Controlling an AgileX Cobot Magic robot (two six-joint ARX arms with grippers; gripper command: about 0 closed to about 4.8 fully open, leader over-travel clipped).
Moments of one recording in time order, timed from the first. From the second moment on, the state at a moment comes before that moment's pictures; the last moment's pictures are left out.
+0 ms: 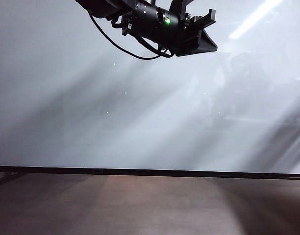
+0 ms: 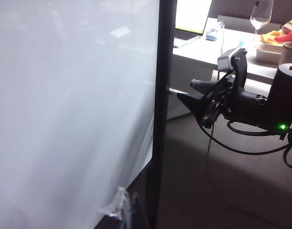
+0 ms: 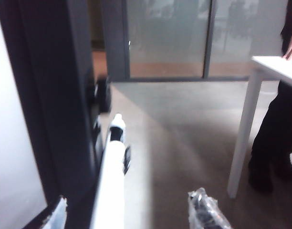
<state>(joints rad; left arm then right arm) -0.67 1.97 1.56 0.29 0.40 0.10 -0.43 2.14 1.02 1.18 -0.31 0.03</state>
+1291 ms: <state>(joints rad) -0.67 1.97 1.56 0.18 0.40 0.12 -0.40 2.19 1.07 1.19 -0.29 -0.03</state>
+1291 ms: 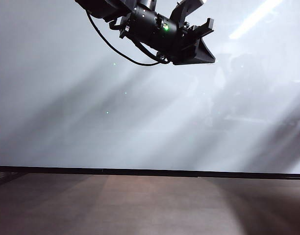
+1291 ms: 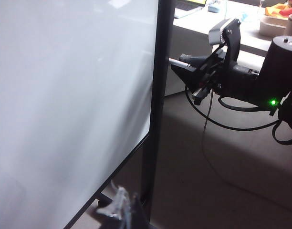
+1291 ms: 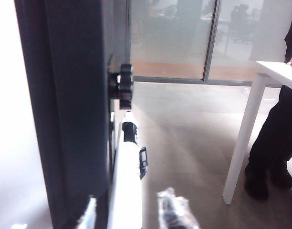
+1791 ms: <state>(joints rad) -0.67 1.97 1.56 0.17 0.40 0.12 -0.39 2.19 1.07 1.19 -0.29 -0.03</state>
